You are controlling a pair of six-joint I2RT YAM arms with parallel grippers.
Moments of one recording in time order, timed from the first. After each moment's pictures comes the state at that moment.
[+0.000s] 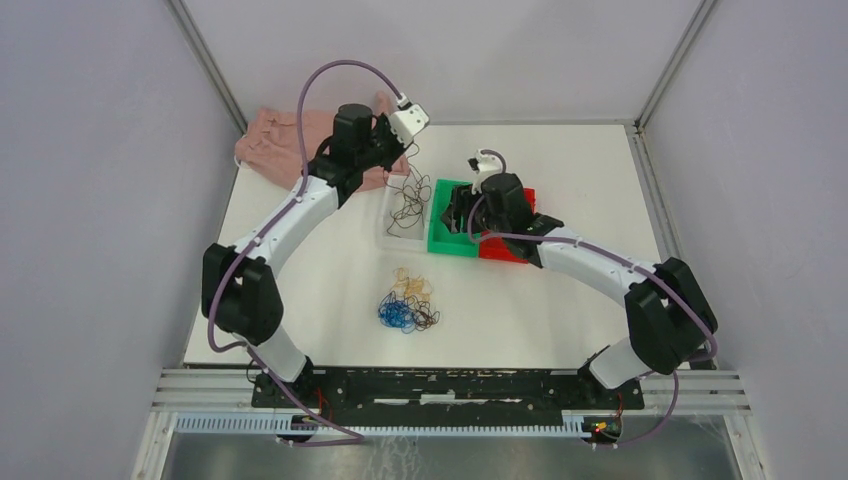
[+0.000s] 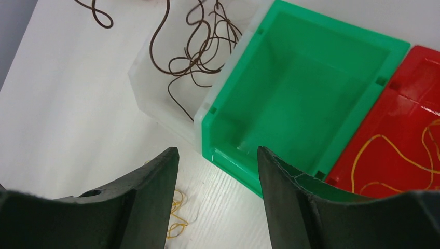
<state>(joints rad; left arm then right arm) -0.42 1.66 1.46 -0.13 0.24 0.56 0.63 1.54 1.00 0.07 -0.02 0.40</state>
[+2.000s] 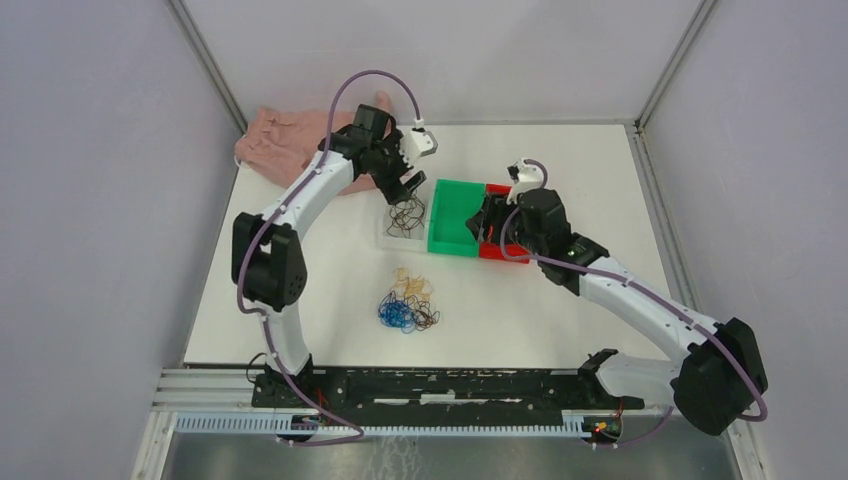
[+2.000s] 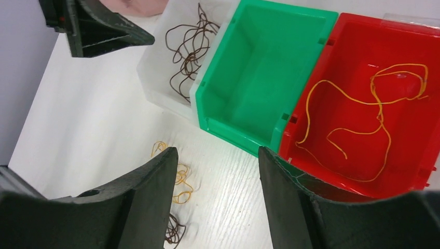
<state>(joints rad) -0.39 1.93 1.72 -0.69 0.30 0.69 0.60 1.19 0.83 -0.07 0.06 0.48</state>
